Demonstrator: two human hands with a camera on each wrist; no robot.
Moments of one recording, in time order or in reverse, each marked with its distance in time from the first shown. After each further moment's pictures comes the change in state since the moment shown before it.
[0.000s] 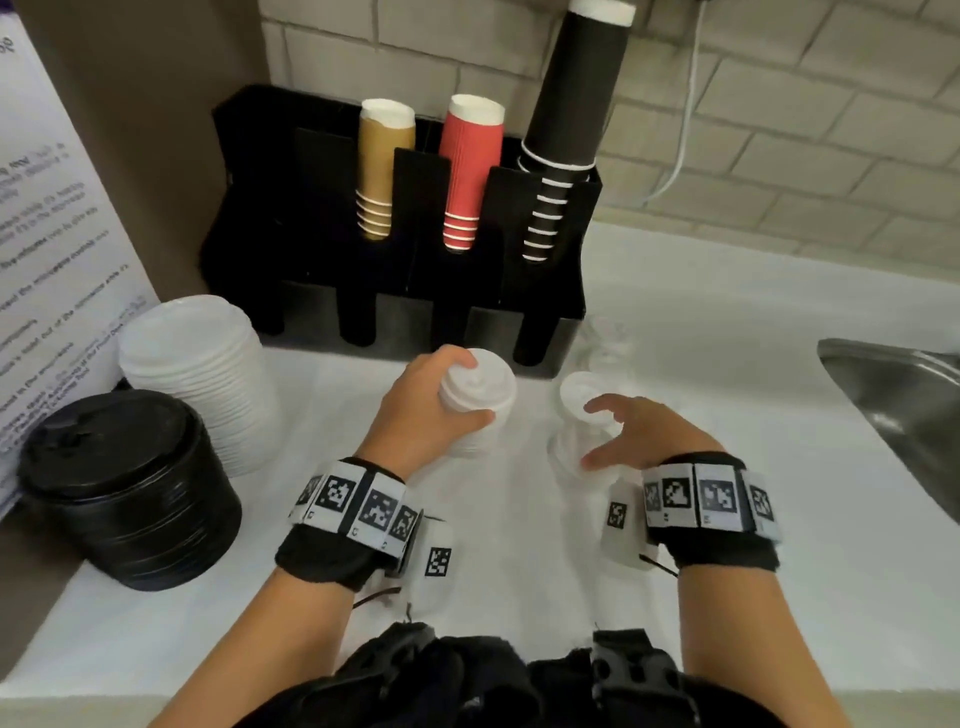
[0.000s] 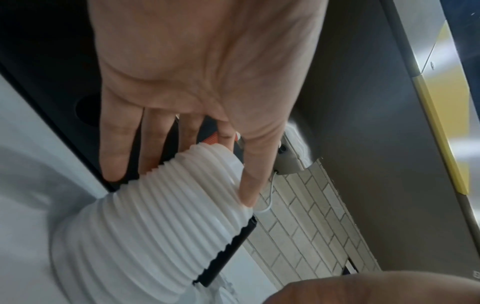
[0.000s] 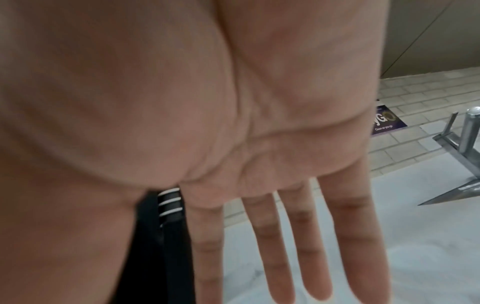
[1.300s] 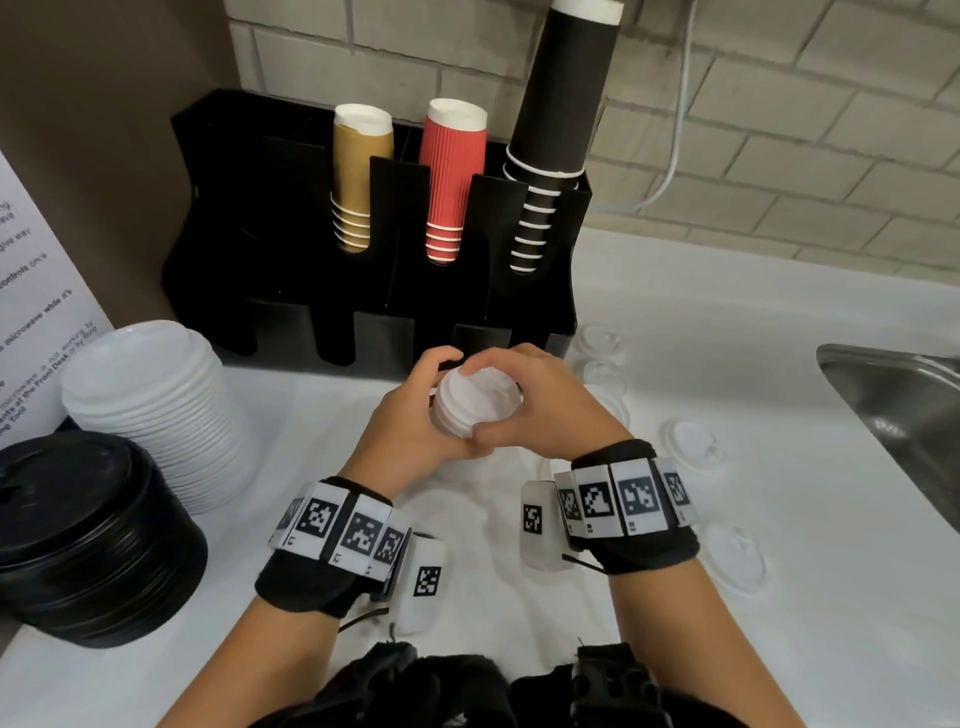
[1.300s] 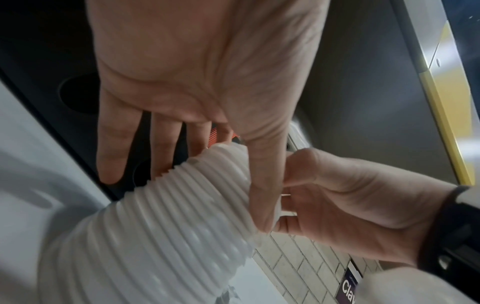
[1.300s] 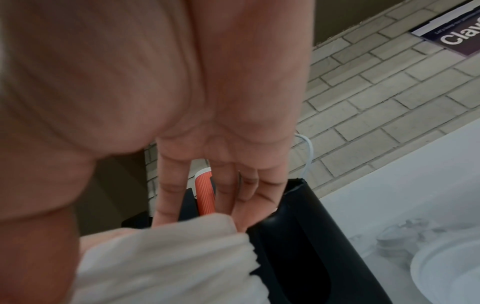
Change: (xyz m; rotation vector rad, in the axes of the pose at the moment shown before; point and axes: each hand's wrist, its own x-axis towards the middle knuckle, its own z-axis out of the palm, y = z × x) left_hand 0.022 -0.011 0.006 -0.059 -0.064 0.027; right_hand 0.018 -0.076 0.009 0.201 0.191 -0.612
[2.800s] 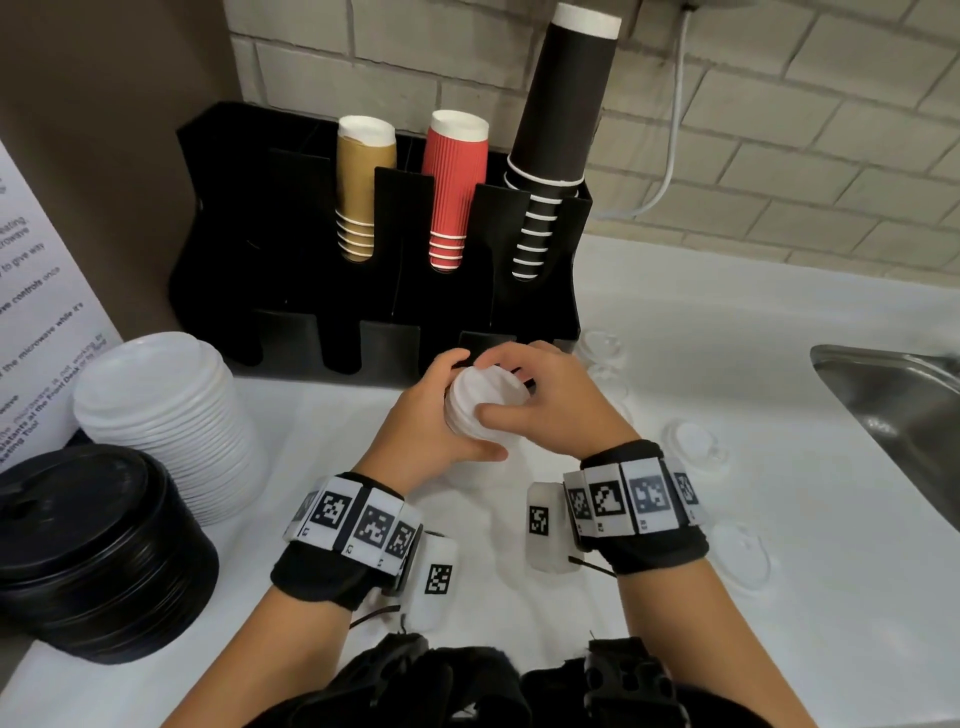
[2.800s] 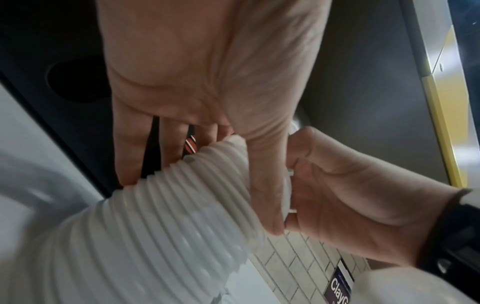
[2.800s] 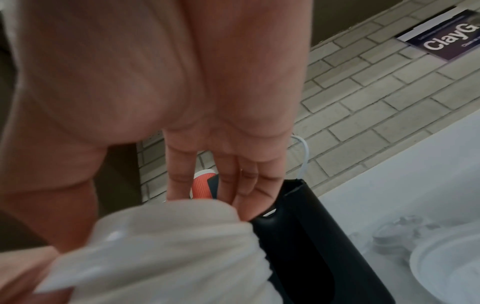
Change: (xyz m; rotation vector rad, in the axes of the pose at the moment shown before) left_hand 0.010 -0.001 -0.003 -0.016 -0.070 0.018; right_hand -0.001 -0.010 -0.003 0.045 0.109 0.042
